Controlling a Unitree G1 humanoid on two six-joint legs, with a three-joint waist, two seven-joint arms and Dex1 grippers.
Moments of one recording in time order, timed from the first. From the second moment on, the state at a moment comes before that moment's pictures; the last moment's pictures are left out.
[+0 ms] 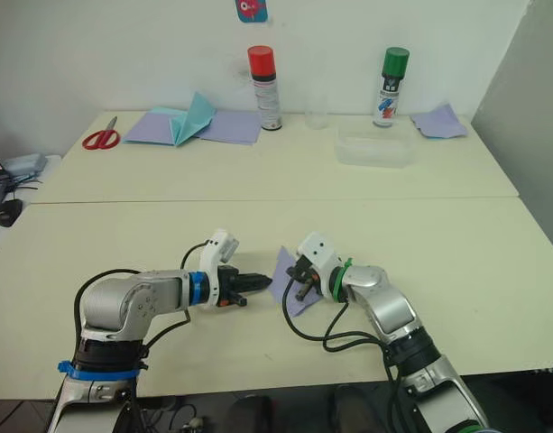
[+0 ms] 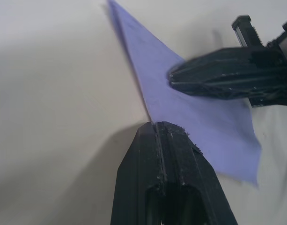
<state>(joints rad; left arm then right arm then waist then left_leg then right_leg) -0.39 0.42 0.05 -0.19 -0.46 1.28 -0.71 -0.48 -0.21 0.35 0.07 0.10 0.55 0.70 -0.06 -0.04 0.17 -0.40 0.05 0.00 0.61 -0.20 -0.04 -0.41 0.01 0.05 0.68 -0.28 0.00</state>
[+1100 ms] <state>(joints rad) -0.41 0.25 0.16 -0.20 -0.61 1.47 -0.47 -0.28 -0.55 0.42 -0.28 -0.04 0.26 0.77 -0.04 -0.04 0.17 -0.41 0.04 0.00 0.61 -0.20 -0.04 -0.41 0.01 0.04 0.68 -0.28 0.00</state>
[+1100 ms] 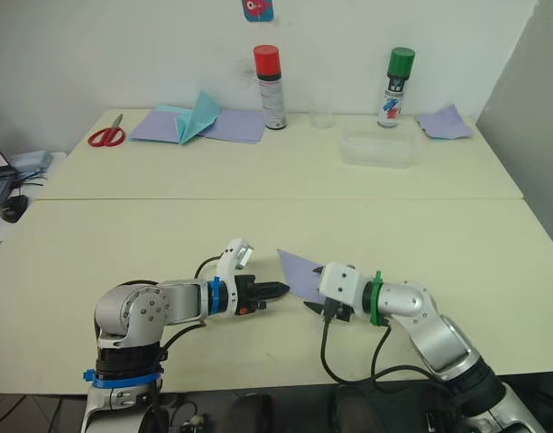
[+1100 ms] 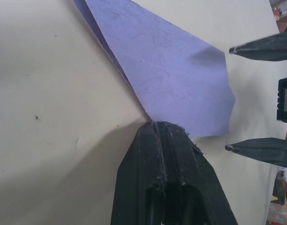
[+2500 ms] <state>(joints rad) -0.29 0.57 0.26 -0.42 -0.73 1.17 -0.67 -0.30 -0.52 0.43 -0.14 -0.13 0.03 0.87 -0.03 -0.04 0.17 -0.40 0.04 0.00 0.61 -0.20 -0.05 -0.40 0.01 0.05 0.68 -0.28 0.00</state>
